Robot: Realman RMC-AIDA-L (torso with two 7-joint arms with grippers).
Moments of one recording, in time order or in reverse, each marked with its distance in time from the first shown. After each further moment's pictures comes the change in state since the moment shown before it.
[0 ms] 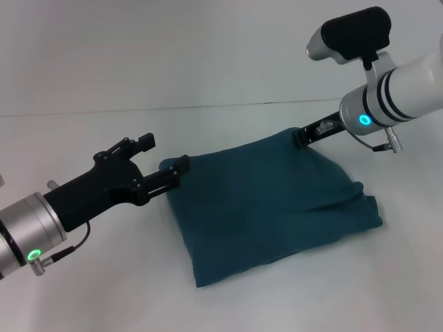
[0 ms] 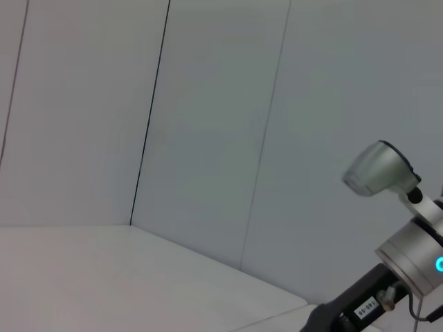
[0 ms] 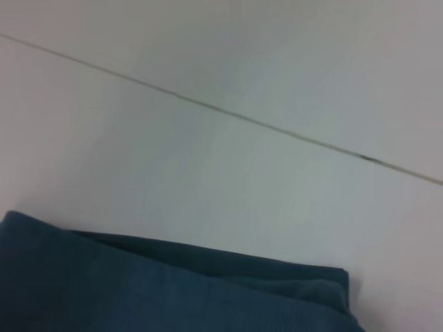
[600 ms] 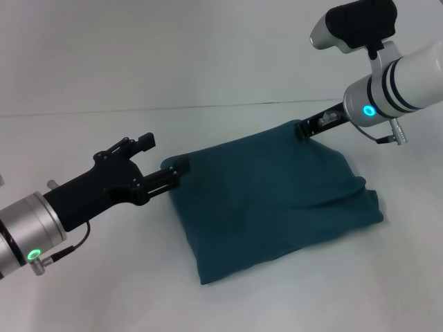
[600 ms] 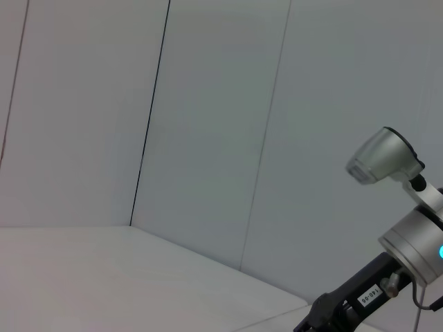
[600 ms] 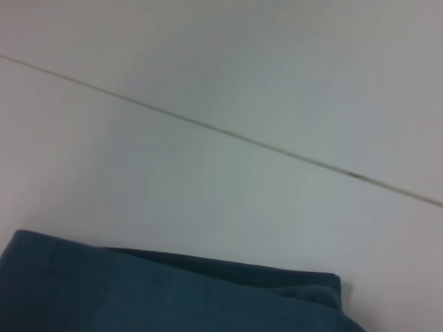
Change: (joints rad) left arm 0.000 0.000 -0.001 0.000 0.000 0.001 0.001; right arm -0.024 0.006 -0.038 -0.098 -0.002 -0.057 0.053
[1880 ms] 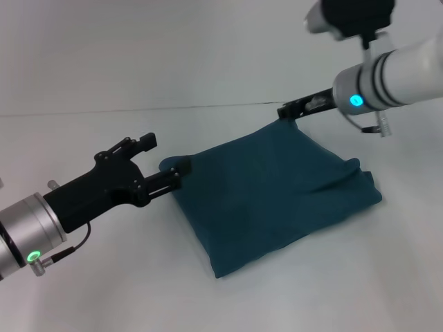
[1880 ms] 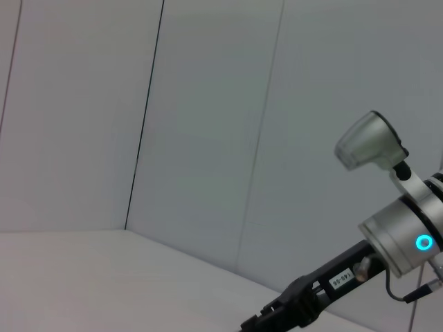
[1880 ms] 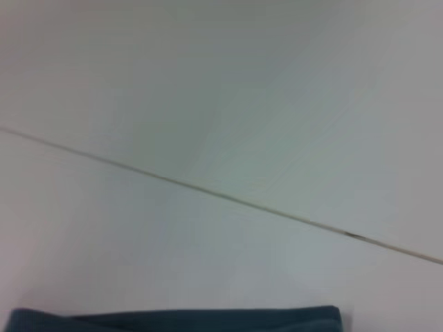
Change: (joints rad) left arm 0.002 0.000 -0.001 0.000 0.000 0.016 0.012; right arm -0.055 0.001 -0.186 -0.060 0.113 0.134 0.125
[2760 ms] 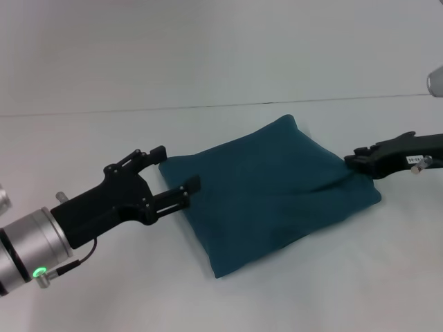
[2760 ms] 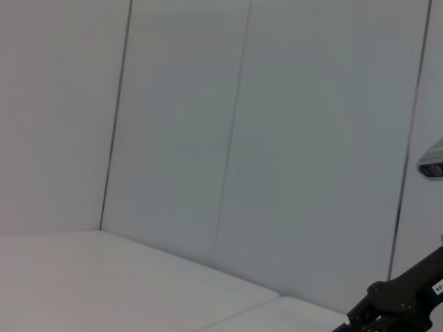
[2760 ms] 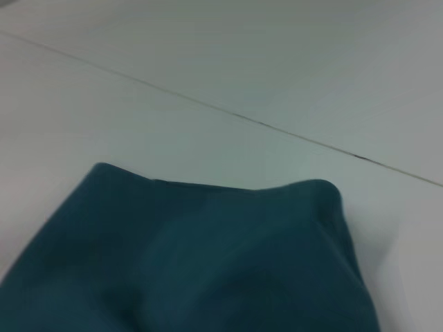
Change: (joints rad) left arm 0.001 0.000 0.007 -0.046 0.007 0.047 0.081; right arm -0.444 -0.017 0.086 -0.419 0.326 -0.372 -0.520
